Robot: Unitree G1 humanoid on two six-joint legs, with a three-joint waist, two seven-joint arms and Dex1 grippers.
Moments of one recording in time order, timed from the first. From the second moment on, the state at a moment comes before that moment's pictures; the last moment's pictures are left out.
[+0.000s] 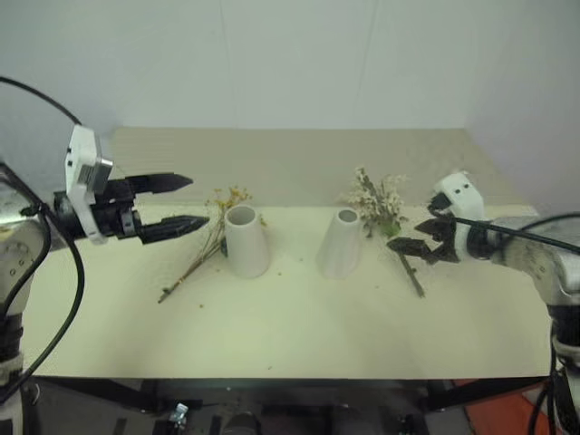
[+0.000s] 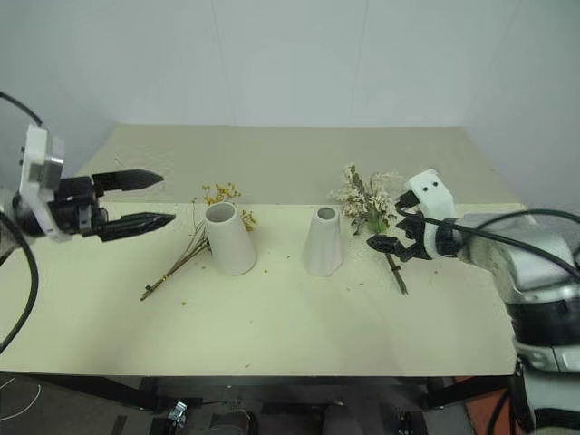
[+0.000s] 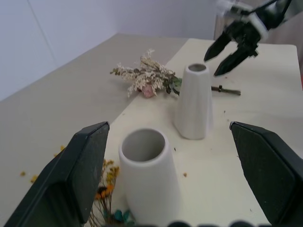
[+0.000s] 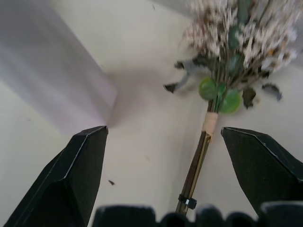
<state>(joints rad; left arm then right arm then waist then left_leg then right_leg) -0.63 1.01 0.21 -0.04 -0.73 0.60 -1.16 -0.77 -0.86 0.10 -0.03 0.46 1.18 0.63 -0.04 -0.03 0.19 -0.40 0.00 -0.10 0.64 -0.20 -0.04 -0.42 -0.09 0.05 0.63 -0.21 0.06</state>
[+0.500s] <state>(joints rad) -0.85 0.87 0.04 0.15 -0.57 0.55 -1.27 -1.08 -0.62 0.30 0.71 0.14 0.92 0.68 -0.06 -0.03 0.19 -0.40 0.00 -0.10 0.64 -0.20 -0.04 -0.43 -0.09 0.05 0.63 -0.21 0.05</state>
